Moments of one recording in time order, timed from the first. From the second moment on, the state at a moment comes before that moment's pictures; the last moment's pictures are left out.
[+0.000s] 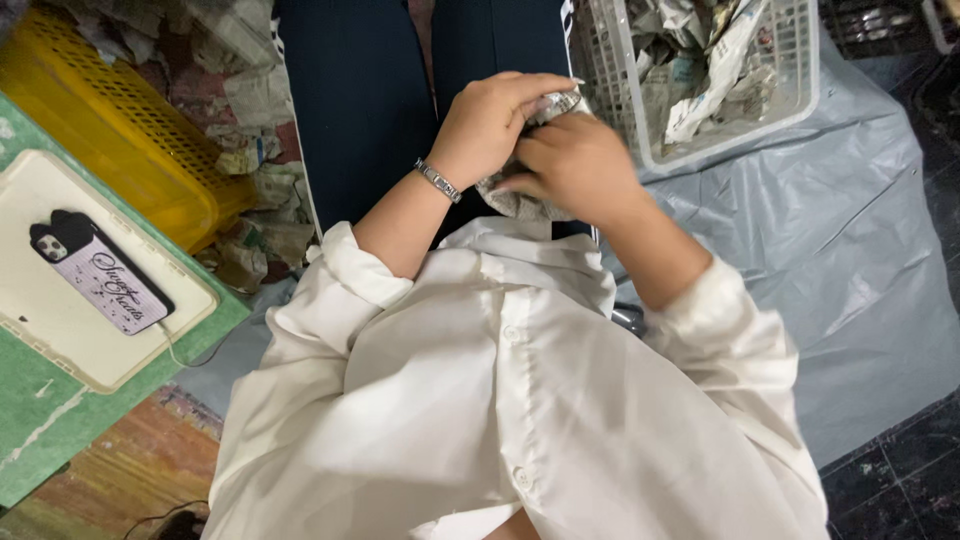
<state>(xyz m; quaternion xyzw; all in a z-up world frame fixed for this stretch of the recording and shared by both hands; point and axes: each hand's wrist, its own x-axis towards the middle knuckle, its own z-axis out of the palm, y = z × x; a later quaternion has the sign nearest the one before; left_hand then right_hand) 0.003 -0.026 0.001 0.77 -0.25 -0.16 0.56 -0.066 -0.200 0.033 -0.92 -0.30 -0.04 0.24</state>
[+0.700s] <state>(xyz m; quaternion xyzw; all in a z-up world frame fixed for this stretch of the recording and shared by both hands) 0.010 -0.014 -0.037 0.75 -0.21 -0.18 0.60 -0.103 -0.194 0.005 -0.90 -0.37 -0.23 0.01</state>
